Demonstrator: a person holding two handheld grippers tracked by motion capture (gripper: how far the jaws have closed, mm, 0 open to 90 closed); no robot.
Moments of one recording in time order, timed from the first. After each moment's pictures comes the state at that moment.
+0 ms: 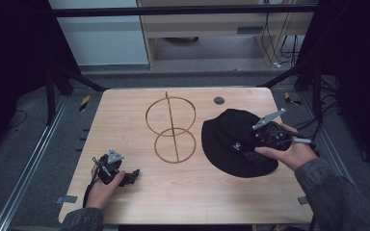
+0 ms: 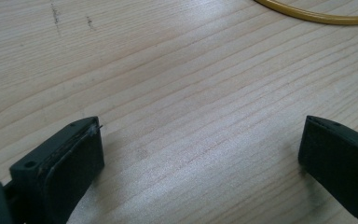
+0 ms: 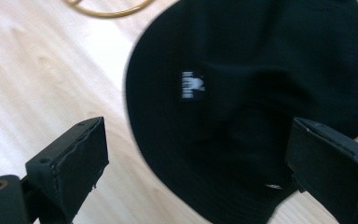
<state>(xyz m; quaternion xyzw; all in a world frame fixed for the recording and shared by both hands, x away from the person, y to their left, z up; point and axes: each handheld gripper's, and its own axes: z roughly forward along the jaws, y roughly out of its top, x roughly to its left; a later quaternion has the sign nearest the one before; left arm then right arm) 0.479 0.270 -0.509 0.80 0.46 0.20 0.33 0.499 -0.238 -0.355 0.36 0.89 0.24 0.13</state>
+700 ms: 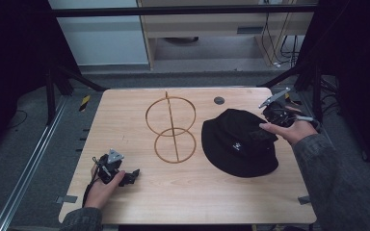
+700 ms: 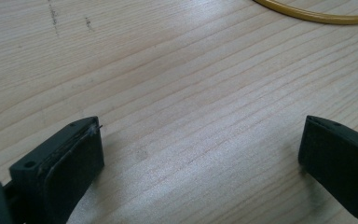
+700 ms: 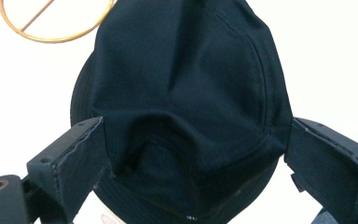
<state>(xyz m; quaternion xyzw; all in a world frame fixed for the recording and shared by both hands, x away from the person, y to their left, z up) 0.480 0.270 -0.509 0.80 0.45 0.20 0.33 0.556 -0.260 -0.346 0.38 0.88 0.24 0.13</state>
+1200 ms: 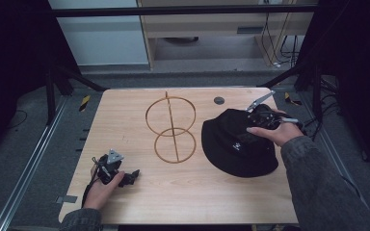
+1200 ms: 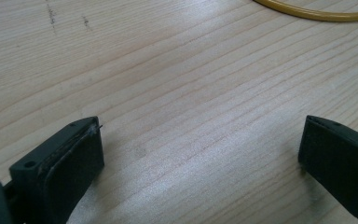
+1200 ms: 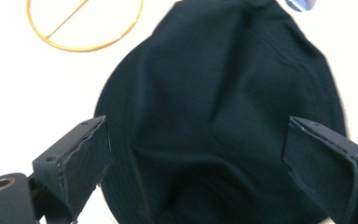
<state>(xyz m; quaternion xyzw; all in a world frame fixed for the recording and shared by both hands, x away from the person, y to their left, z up) 0.478 0.271 -0.509 0.81 0.45 0.20 0.33 0.559 -0.226 -0.358 0.35 0.89 0.26 0.12</state>
